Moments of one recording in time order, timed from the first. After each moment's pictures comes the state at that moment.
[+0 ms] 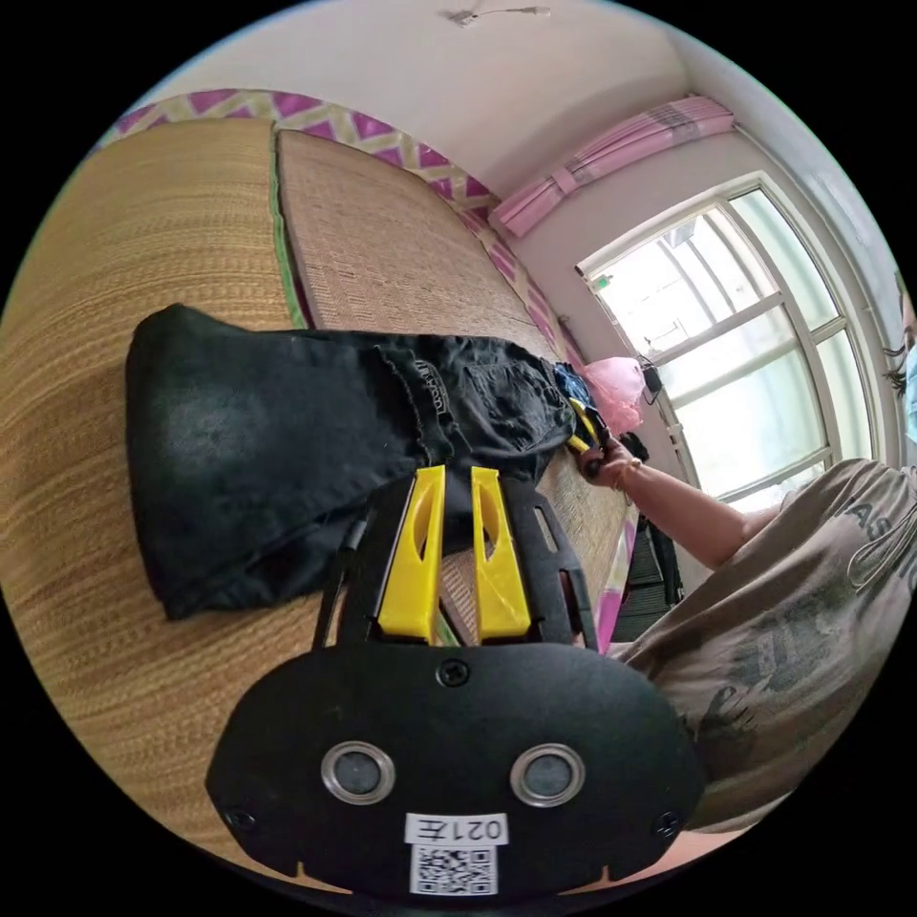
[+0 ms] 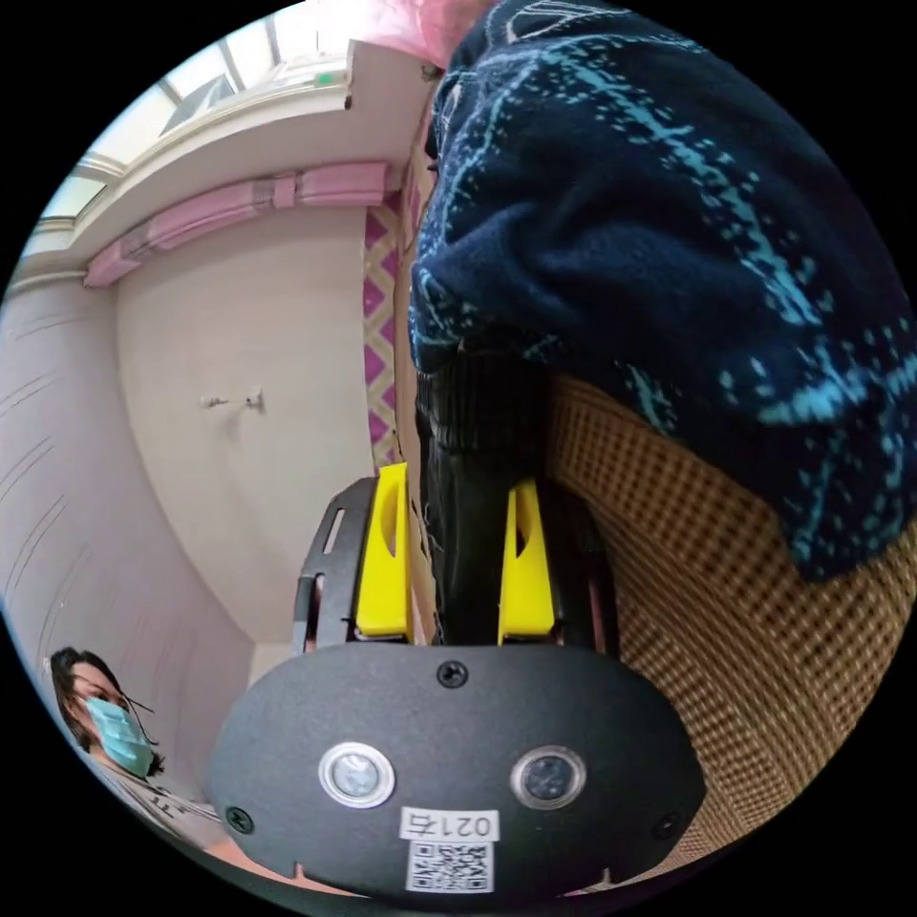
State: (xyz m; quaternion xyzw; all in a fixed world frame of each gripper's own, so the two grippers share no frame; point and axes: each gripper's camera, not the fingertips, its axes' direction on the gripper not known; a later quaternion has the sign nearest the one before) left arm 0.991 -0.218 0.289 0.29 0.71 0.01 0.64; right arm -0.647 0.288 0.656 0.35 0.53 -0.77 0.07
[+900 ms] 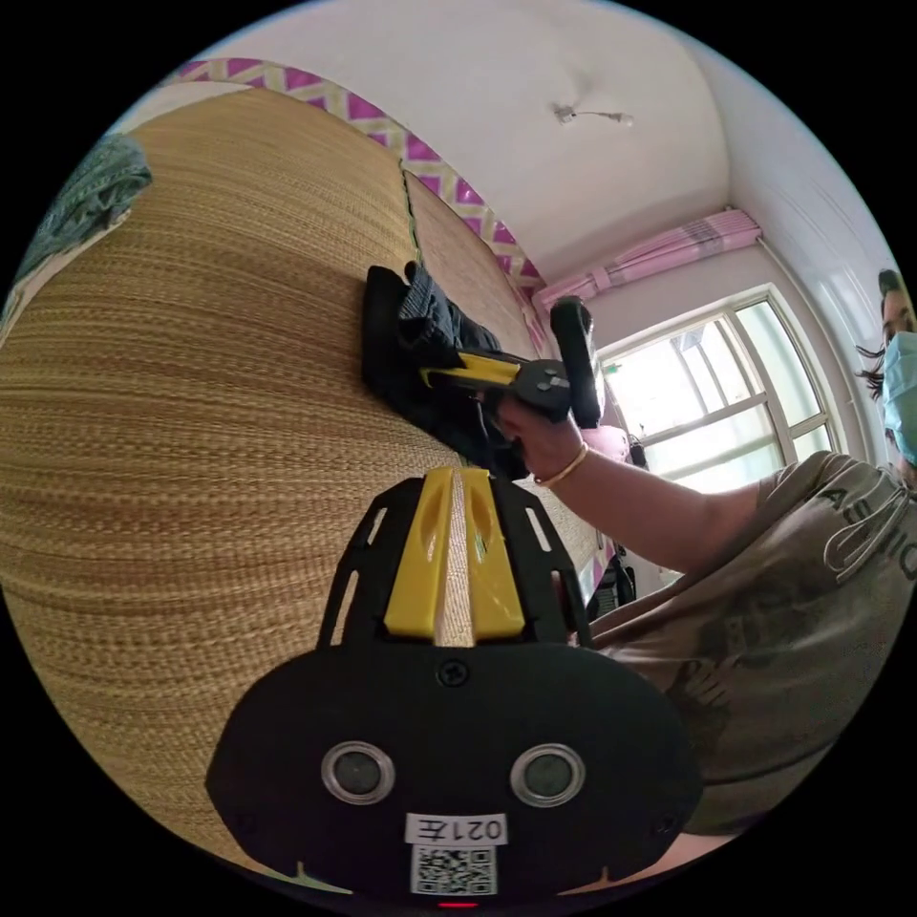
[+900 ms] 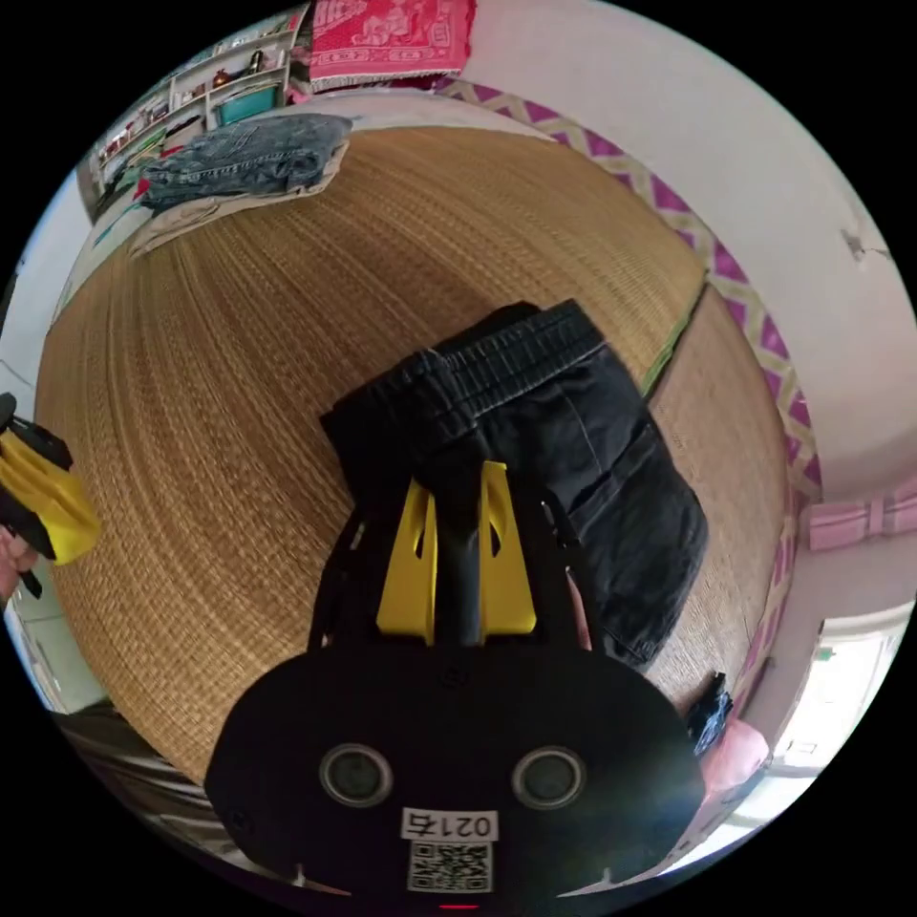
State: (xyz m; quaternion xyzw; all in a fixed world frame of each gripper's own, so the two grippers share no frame) left arm 0.900 -0.062 0.466 0.28 0.75 -0.13 0.59; right arm -0.371 -0.441 0.361 0.02 0.79 -0.11 -0.60
